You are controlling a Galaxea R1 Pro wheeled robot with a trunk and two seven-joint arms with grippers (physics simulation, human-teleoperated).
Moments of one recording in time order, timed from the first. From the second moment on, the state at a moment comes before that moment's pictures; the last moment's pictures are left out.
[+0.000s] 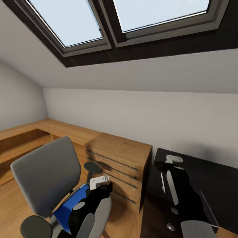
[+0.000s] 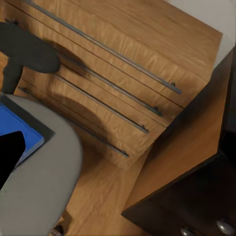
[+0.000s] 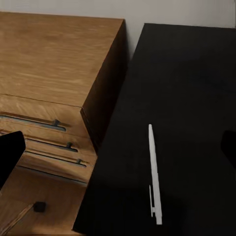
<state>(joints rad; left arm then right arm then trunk) -0.13 -0.12 -0.37 -1.62 0.45 0.57 0.50 -0.50 0.10 -0.16 -1.31 0.01 0.74 -0.15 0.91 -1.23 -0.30</state>
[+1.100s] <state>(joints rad) -0.13 -0.11 -0.37 -1.62 0.45 0.56 0.50 -0.49 0.10 -0.12 -1.27 0.02 0.73 -0.15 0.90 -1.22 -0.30</state>
